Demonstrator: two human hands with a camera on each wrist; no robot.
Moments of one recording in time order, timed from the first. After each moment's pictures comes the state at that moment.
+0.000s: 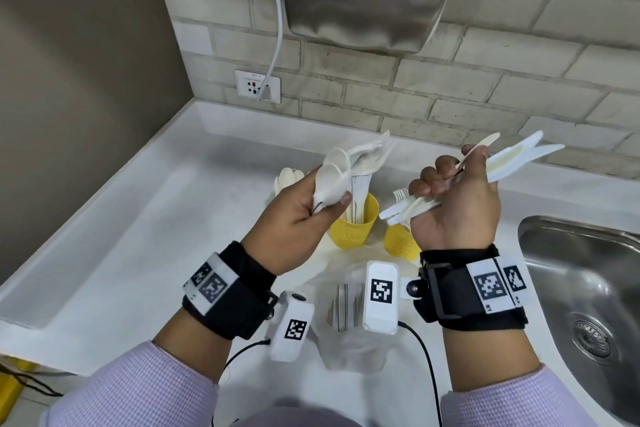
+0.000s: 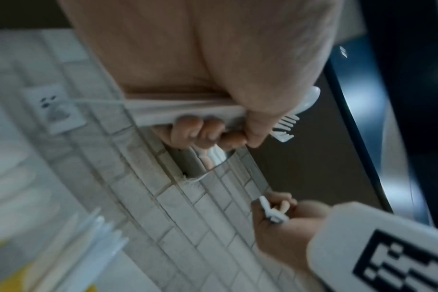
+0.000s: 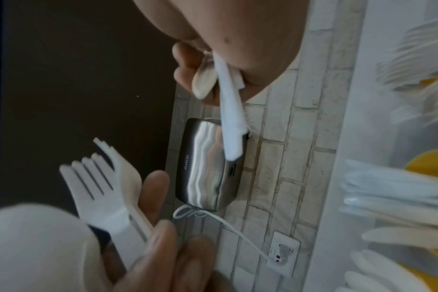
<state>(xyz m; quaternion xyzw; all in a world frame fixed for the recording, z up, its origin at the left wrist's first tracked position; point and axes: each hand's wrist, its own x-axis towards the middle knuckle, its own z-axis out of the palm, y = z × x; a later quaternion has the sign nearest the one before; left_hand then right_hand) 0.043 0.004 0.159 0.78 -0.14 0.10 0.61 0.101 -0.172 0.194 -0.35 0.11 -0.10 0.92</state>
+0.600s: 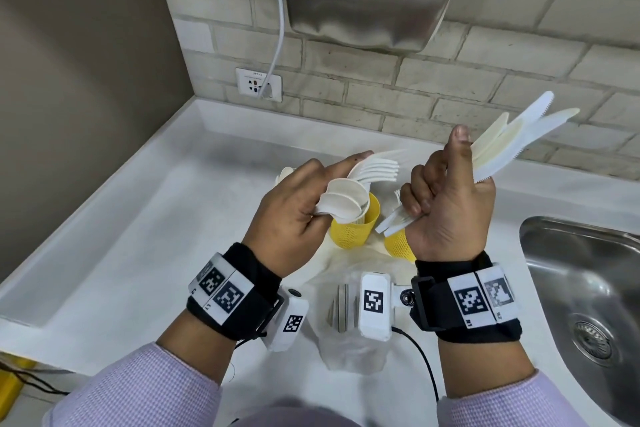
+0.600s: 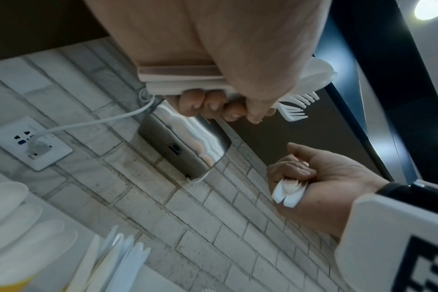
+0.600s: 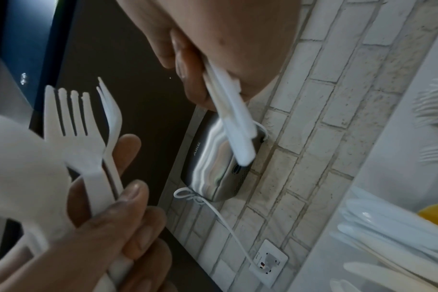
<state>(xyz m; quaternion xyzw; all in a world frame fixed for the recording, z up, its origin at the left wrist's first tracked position) 0.046 0.012 0.155 0.85 -0.18 0.25 0.42 0.085 -0.160 0.199 -0.43 0.01 -0.11 0.90</state>
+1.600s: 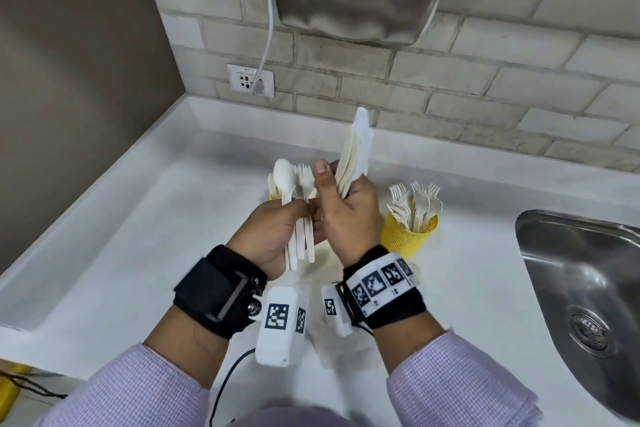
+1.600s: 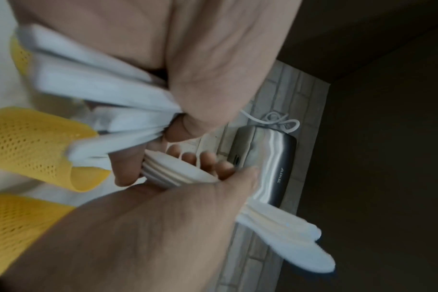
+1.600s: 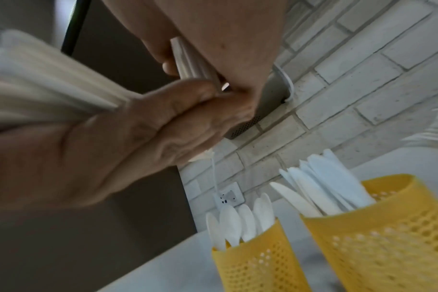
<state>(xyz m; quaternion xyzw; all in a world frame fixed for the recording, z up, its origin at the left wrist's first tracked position) 0.056 0.004 0.140 0.46 0.16 -0.09 0.87 0.096 -0.099 0.130 -0.72 -0.12 -0.12 0.67</state>
